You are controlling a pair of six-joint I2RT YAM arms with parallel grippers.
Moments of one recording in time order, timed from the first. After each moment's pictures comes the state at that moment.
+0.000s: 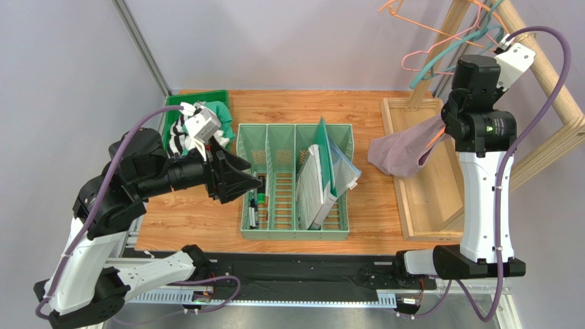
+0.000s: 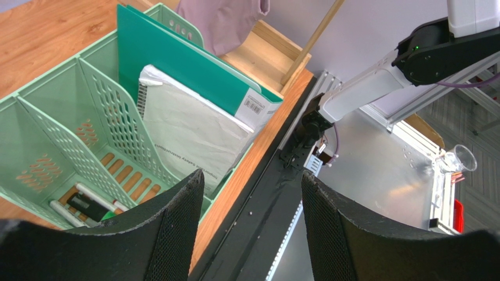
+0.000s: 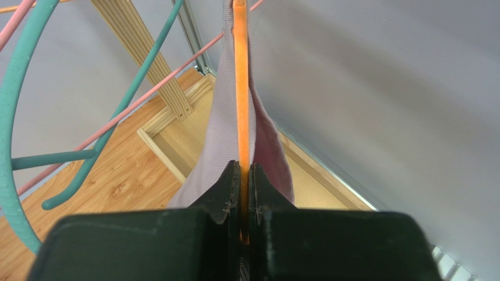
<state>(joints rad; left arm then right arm) -0.78 0.93 1.65 -0.95 0.36 -0.27 0.06 1.35 1.97 -1.02 0.79 0.38</state>
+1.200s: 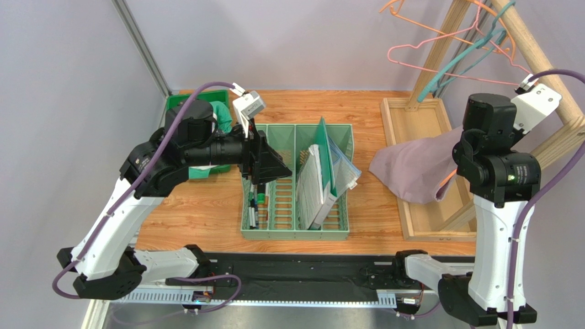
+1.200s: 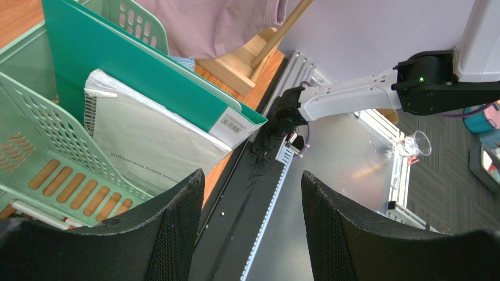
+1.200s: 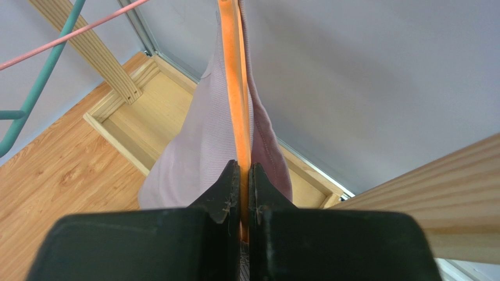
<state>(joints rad) -0.78 1.16 1.73 -0.90 0.50 -0.33 0.08 1.13 1.89 -1.26 0.90 0.45</state>
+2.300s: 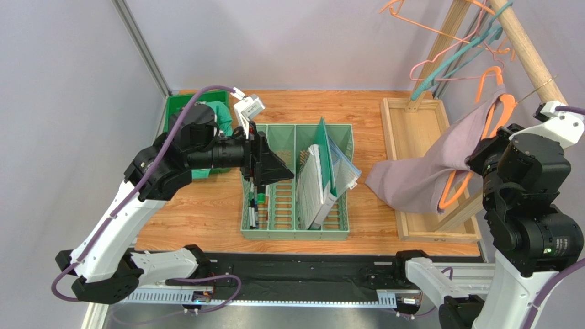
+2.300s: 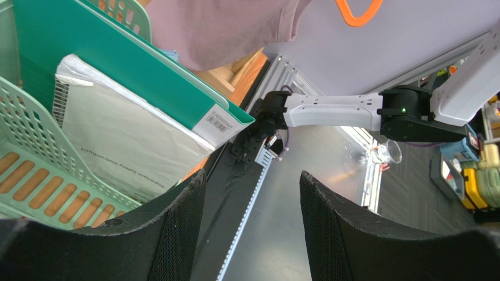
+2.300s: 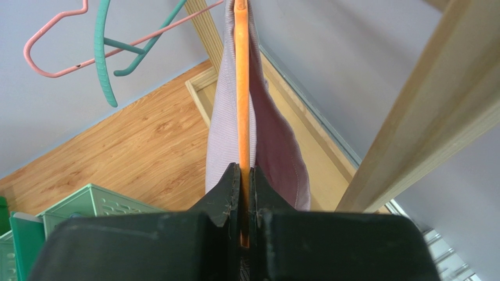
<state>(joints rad) -0.78 1.12 1.64 -0.82 0.53 -0.44 0.07 0.94 1.93 -1.26 0.52 0.36</state>
